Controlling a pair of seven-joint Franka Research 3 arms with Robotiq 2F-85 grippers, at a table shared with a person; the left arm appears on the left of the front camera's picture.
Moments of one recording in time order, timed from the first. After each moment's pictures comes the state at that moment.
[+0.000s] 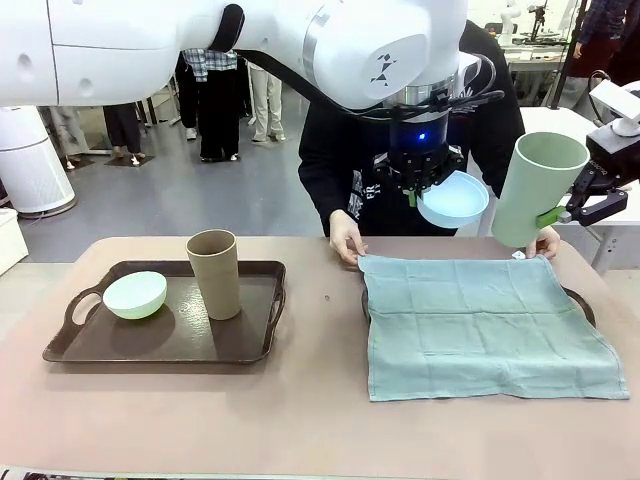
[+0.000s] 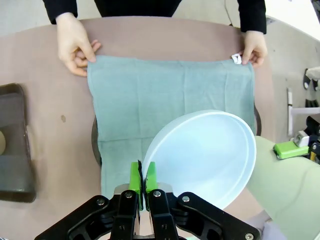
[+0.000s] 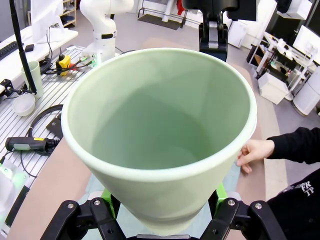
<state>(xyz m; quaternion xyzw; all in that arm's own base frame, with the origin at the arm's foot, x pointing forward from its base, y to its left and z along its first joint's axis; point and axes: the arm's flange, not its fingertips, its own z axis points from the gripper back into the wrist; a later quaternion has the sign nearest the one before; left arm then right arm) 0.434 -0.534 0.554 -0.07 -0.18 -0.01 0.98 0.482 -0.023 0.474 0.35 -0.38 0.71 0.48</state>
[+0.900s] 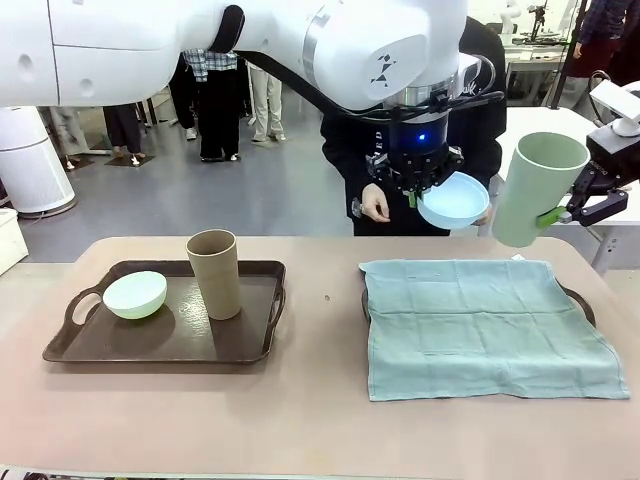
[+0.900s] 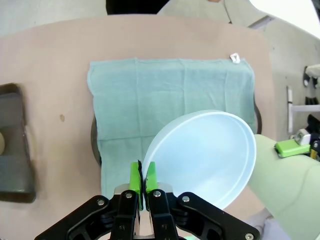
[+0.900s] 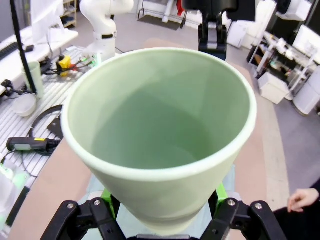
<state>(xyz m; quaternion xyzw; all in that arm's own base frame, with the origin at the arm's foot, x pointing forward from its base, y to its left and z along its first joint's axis) 0.436 -0.533 0.550 -0.07 -0.17 -0.02 0.98 0.483 -0.026 0.469 0.36 -0.37 0.71 0.48</state>
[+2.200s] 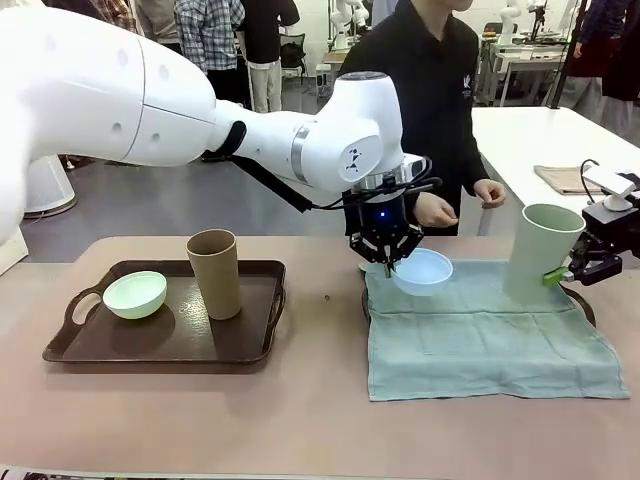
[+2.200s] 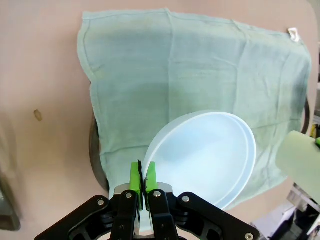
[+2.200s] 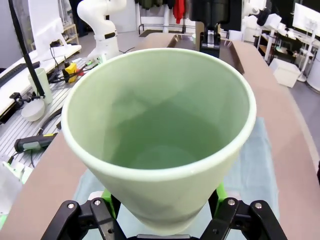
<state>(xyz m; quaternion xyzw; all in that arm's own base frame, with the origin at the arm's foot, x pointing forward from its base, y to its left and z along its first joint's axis) 0.500 -0.499 0.400 -0.10 -0.03 -0.01 0.99 0.513 -0.079 0.330 0.44 -0.34 0.65 0.52</state>
